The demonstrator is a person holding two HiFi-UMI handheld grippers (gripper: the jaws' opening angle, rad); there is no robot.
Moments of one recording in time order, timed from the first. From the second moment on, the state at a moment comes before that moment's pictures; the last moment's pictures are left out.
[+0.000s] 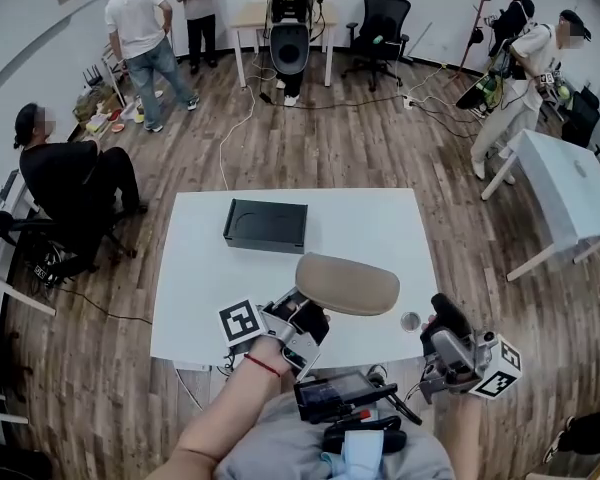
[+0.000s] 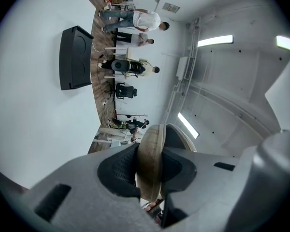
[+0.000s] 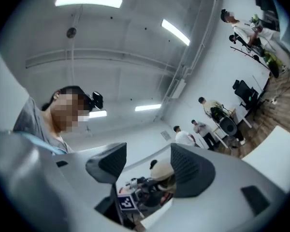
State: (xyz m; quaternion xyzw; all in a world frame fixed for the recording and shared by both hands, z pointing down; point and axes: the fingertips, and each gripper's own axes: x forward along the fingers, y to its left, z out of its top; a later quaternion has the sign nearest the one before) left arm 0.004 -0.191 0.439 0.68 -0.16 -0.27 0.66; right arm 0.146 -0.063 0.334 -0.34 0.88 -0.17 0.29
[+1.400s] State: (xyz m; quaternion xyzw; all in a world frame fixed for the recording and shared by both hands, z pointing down) left arm -0.011 -0.229 0.485 0.68 -0.24 -0.30 0.62; right arm 0.092 -0.167 0.458 -0.34 0.81 -0.44 0.16
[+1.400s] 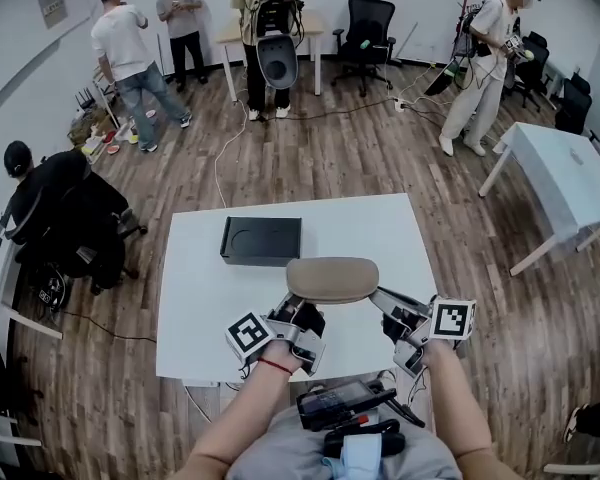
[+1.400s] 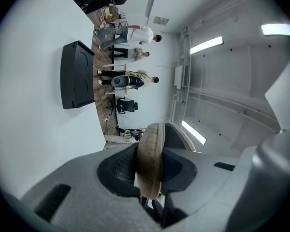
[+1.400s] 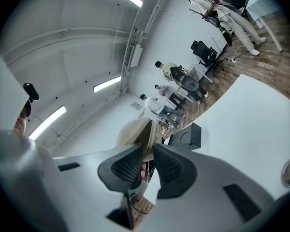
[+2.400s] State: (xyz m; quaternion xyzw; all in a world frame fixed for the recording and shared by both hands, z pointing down) left arm 0.038 -0.203 0.692 0.65 -0.19 -0.11 0.72; right arm 0.150 -0.158 0.624 -0.43 0.84 -0.23 -0.24
